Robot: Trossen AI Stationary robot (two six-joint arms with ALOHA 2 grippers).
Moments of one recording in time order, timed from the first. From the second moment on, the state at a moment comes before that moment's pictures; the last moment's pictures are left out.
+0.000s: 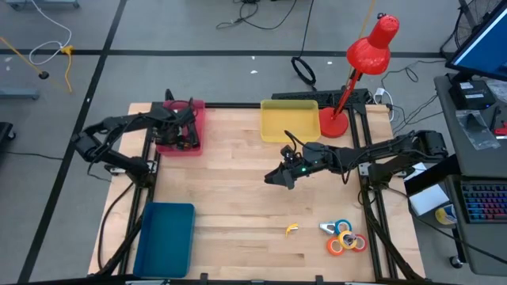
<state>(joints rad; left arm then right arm) 0.84 1.40 0.72 -1.01 -0.19 -0.66 0.00 1.39 0.72 0.42 -0.24 0.93</state>
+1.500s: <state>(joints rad) -0.10 1.36 0.94 -0.18 0.05 -0.36 0.17 1.39 0.72 -0.30 -0.52 0.51</state>
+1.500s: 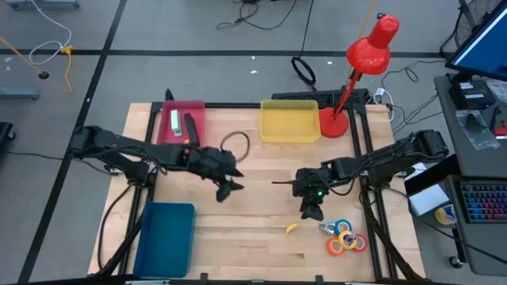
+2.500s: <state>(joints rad) -0.30 1.76 0.96 0.31 -0.08 -0.46 0.17 1.15 0.72 -0.24 -0.47 0.64</state>
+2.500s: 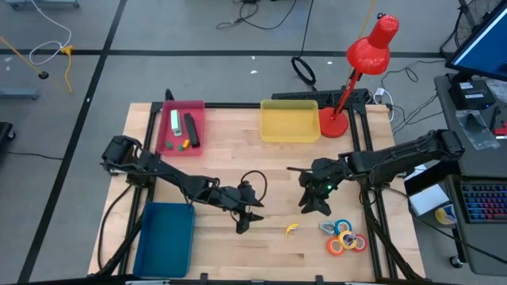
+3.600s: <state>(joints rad) -0.13 1.44 0.79 0.09 0.22 -0.44 0.43 1.23 0.72 -0.05 -0.04 0.91</state>
